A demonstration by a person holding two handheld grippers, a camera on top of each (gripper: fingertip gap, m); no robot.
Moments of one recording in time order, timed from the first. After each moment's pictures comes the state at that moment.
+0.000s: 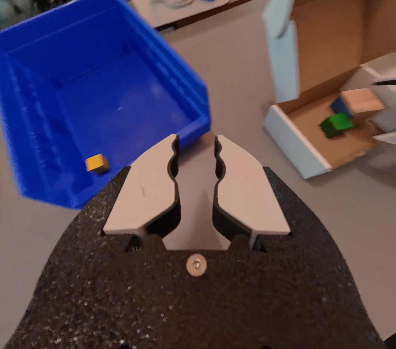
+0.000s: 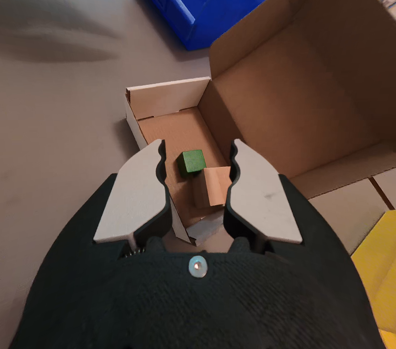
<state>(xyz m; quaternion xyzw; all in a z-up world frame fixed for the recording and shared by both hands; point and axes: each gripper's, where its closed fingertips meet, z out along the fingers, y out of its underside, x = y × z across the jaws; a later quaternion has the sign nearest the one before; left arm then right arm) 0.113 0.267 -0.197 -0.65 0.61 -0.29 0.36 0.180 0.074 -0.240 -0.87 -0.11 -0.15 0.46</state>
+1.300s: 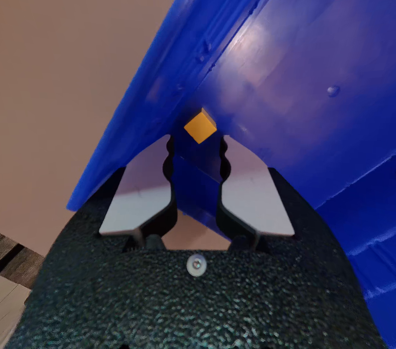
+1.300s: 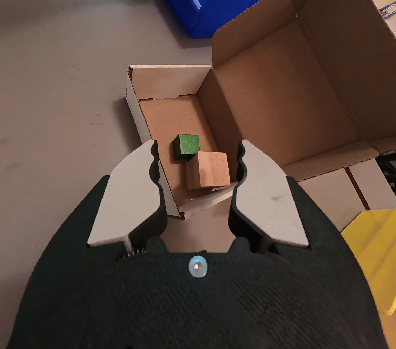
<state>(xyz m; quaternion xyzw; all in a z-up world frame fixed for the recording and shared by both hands) 0.104 0.418 -0.298 -0.99 0.11 0.02 0.08 0.185 0.057 -0.238 -0.87 -0.15 -0.16 0.44</state>
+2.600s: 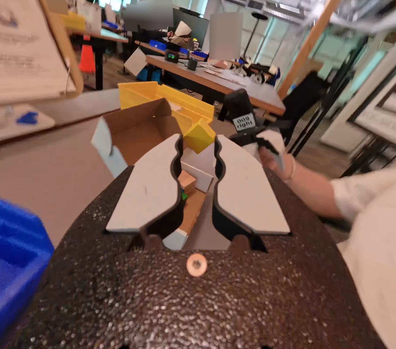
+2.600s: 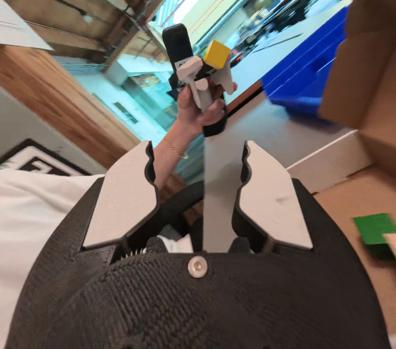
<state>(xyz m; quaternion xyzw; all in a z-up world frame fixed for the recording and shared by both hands) 0.129 0.143 -0.100 -0.39 0.58 -0.68 0.22 0.116 0.063 -0.138 -0.66 0.07 0.44 0.61</state>
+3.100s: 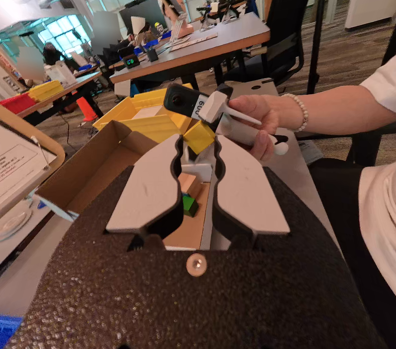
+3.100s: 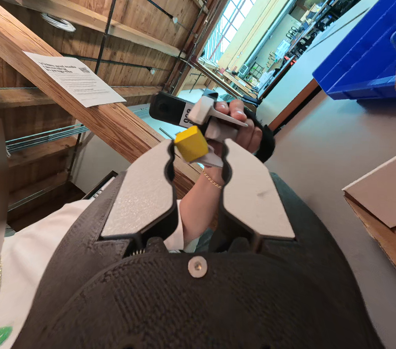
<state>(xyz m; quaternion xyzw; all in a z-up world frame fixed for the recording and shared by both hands) 0.112 0.059 -0.121 -0.18 0.72 -0.58 0.34 0.103 0.069 -0.120 -0.54 0.12 0.59 0.59</state>
